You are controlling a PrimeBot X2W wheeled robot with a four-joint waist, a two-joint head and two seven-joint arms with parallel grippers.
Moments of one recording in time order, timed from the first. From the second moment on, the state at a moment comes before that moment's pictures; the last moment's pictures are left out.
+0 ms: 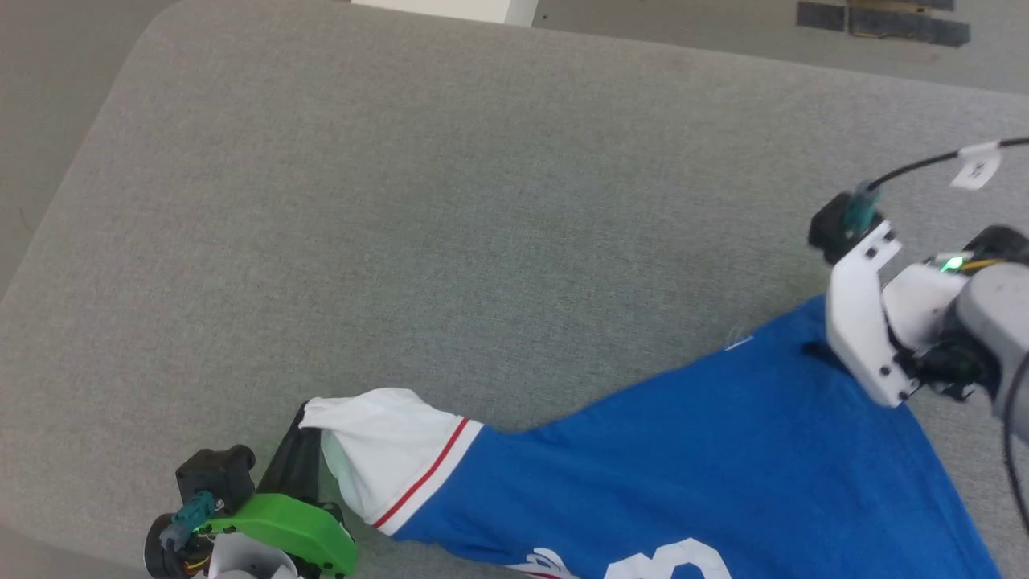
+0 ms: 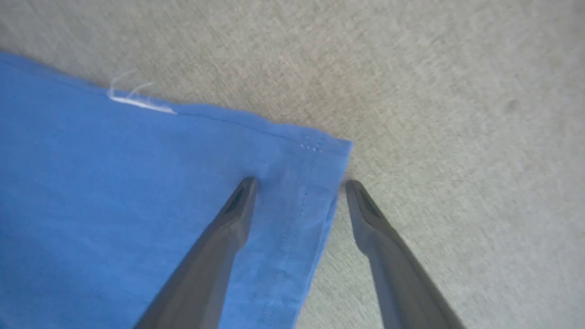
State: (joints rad) left arm -0.05 0.24 -0.22 0.26 -0.47 0.00 -0.24; right arm -0.90 -0.72 1.04 0.39 0.87 0.13 0.78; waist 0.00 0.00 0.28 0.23
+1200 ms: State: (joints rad) left arm -0.47 0.36 -0.23 0.09 -0.33 0.01 -0.15; right arm -1.01 -0.76 0.92 0.40 0.84 0.13 -0.16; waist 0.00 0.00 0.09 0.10
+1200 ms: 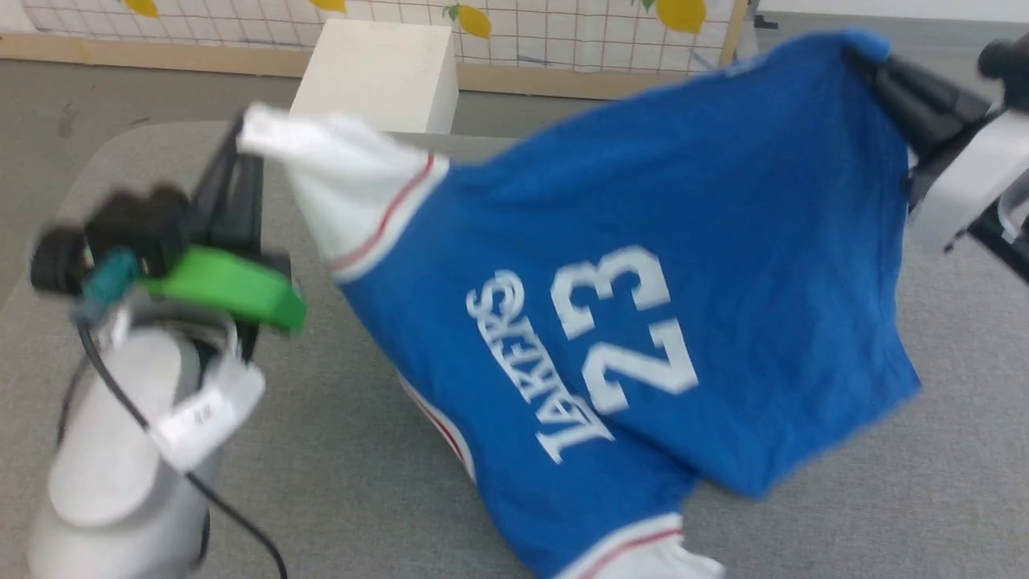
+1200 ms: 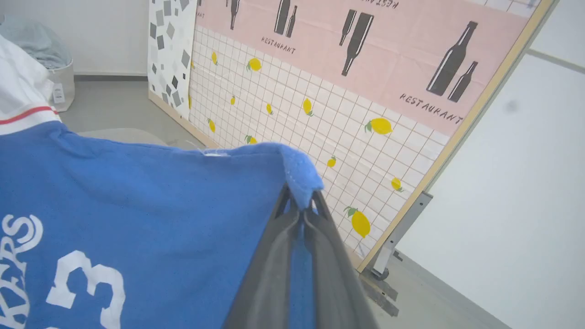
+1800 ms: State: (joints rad) left arm -1.35 0.38 -0.23 0.29 -0.22 -0.03 -0.11; right arm -1.41 -0.58 0.47 0.47 0.43 0.13 -0.10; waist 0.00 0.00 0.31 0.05
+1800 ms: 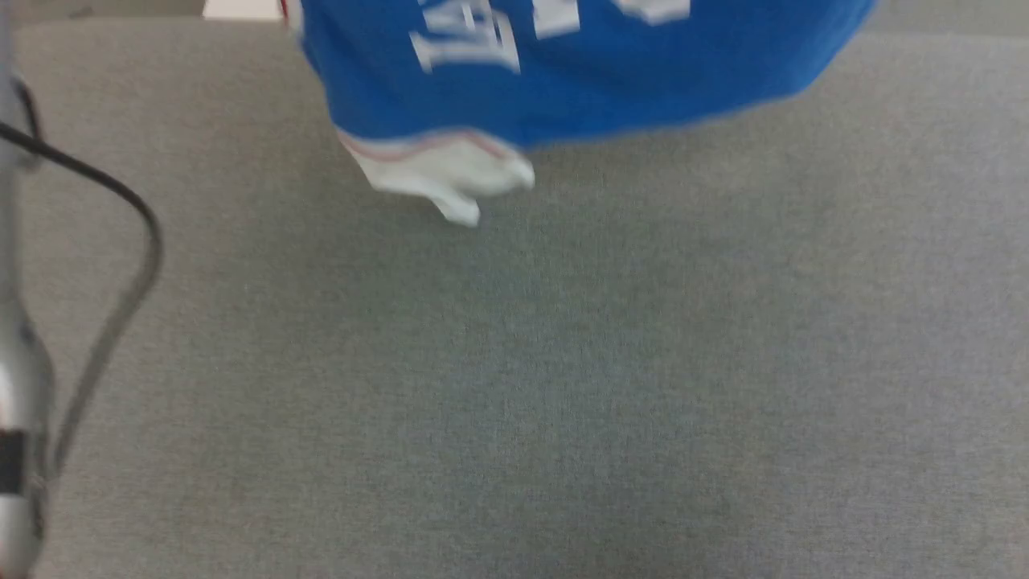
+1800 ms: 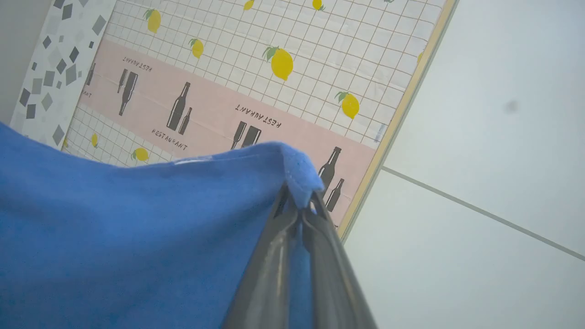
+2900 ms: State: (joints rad) left arm -1.38 0.41 -0.19 0.51 -0.25 -0.04 -0.25; right arm -1.49 -0.45 0.53 0.77 0.26 0.13 -0.23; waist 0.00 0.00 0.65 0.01
